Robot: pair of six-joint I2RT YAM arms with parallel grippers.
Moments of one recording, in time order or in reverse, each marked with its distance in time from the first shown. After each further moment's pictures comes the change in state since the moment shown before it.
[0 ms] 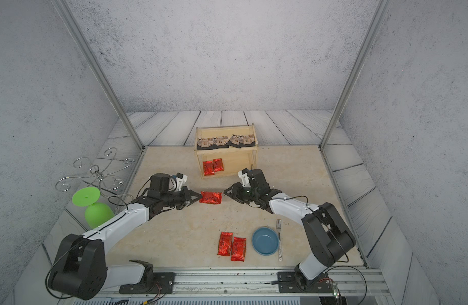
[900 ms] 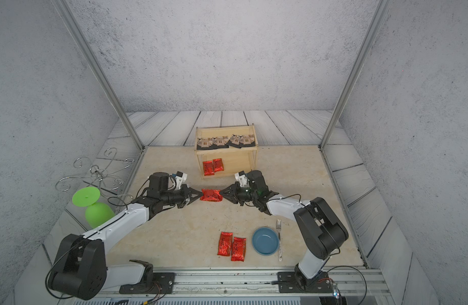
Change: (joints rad) left arm 0.010 0.000 0.000 0.059 0.036 -0.068; right arm 0.000 0.067 -0.046 0.256 -0.150 0.237
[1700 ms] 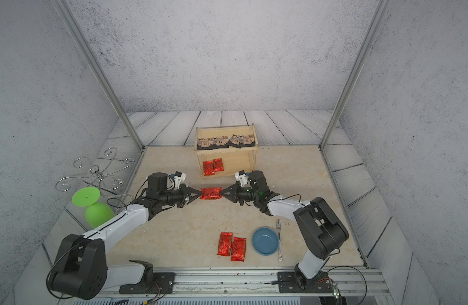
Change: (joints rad) left arm 0.014 0.000 -0.019 0.046 0.019 -0.038; right arm -0.014 0.000 -0.019 0.071 -0.035 0.025
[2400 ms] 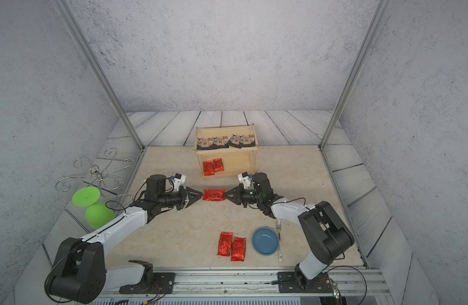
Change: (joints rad) left arm 0.026 -0.030 -0.015 -0.048 0.026 0.036; right arm -0.035 -0.061 -0.060 -0.043 0.035 -0.052
